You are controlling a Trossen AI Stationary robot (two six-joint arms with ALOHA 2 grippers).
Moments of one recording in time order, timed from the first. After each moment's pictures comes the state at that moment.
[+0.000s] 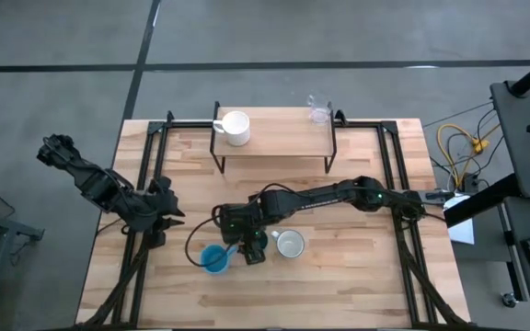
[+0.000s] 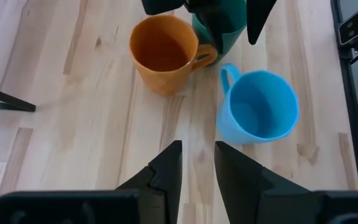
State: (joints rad) left arm -0.60 0.84 1.01 -1.13 -0.33 -0.62; right arm 0.16 2.38 2.27 -0.92 -0.23 -0.13
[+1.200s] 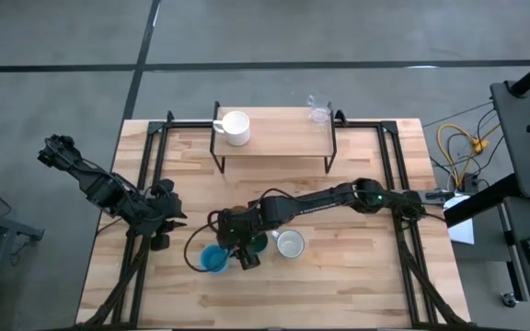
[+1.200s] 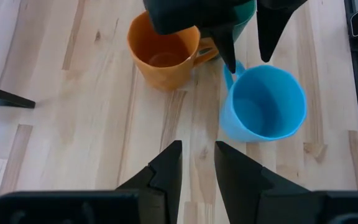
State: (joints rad) left arm -0.60 0.89 1.01 -1.12 -0.33 -0.62; right arm 0.18 2.39 2.18 -0.70 -0.23 -0.15
